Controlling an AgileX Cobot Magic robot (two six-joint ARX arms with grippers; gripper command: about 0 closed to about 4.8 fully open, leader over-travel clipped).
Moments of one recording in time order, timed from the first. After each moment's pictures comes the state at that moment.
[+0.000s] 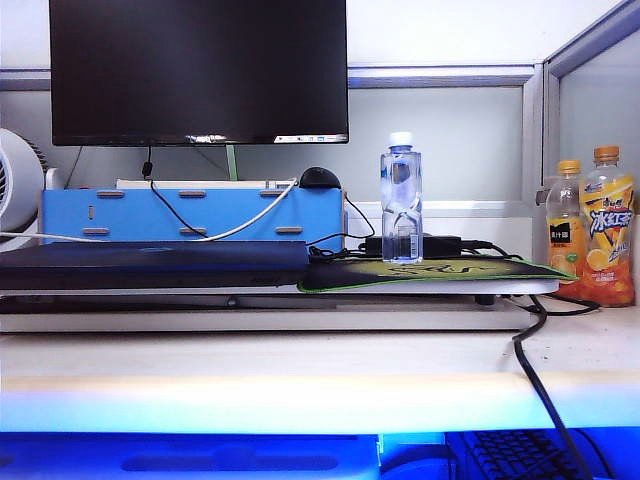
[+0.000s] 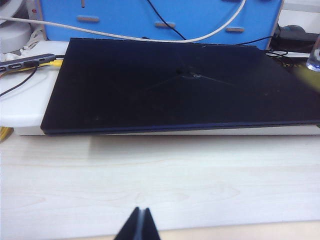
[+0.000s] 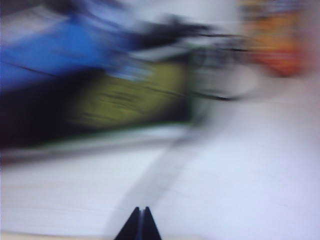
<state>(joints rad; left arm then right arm) 0.02 0.00 0.01 -0.14 0.17 -0.04 0.06 0.01 0.04 -0.13 -0.22 0.31</state>
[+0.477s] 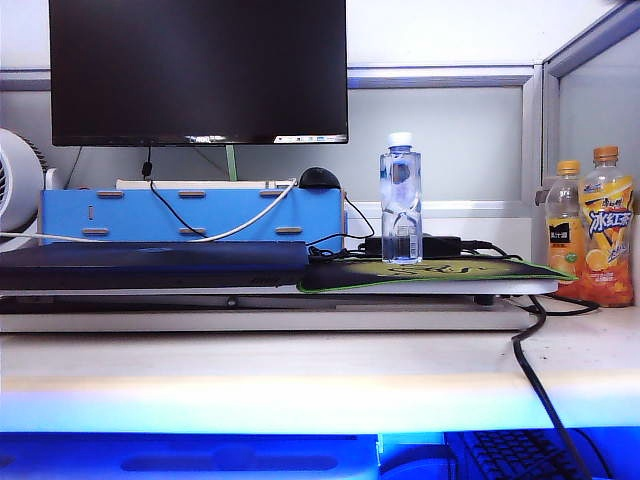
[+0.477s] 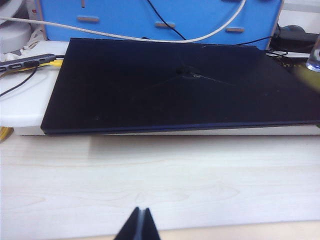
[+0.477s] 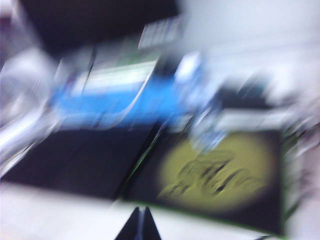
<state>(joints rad) 0.02 0.00 0.01 -0.14 0.17 -0.04 0.06 0.61 0.56 -0.04 -0.45 0.26</state>
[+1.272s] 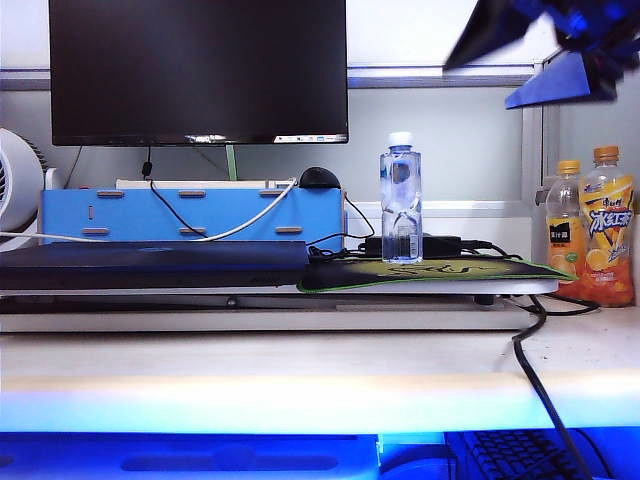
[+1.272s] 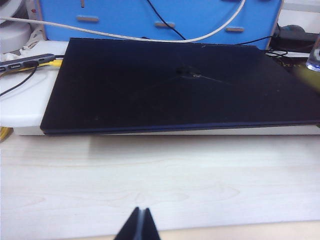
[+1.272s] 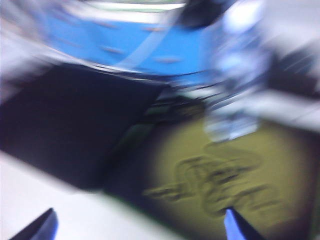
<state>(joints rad) 0.02 0.00 0.01 -0.14 0.17 -0.04 0.30 1.09 0.74 0.10 -0.23 0.02</state>
